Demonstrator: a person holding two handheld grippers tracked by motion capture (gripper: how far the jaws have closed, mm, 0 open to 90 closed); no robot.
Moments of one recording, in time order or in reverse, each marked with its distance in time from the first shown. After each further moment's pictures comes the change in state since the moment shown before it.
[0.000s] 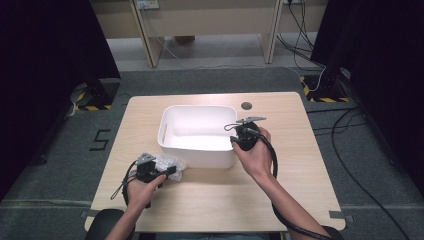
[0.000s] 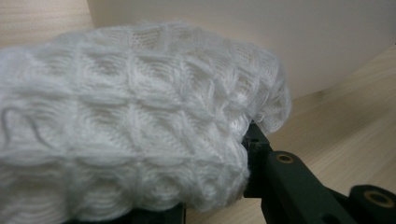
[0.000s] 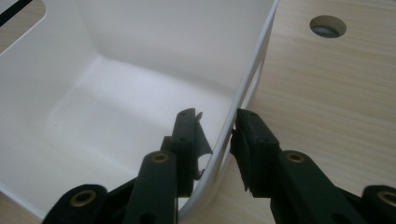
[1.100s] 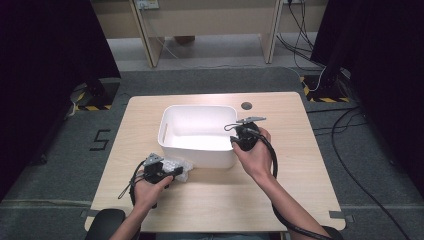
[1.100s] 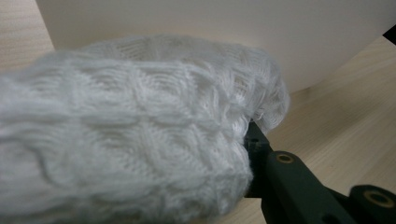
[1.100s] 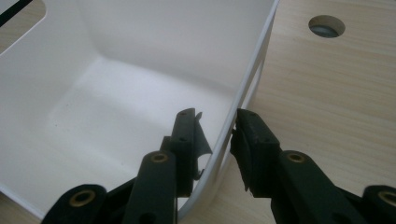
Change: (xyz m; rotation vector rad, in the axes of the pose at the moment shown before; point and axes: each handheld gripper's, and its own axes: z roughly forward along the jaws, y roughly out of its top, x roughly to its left) left arm -0.016 0.000 0.012 -0.004 -0.034 0.026; right arm 0.000 -0.001 0.000 -0.004 -0.004 0.000
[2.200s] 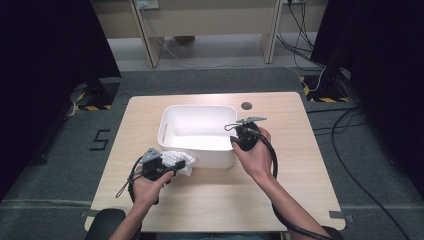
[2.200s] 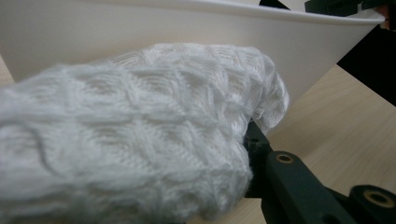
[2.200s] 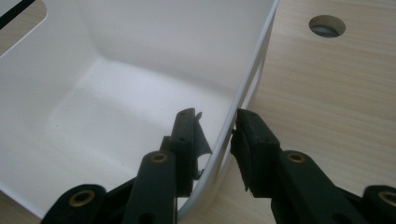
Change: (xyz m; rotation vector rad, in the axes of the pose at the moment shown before) left arm -0.021 0.026 -0.020 -0.097 -0.046 0.029; right arm 0.000 0.000 0.000 -0.004 0.004 0.005
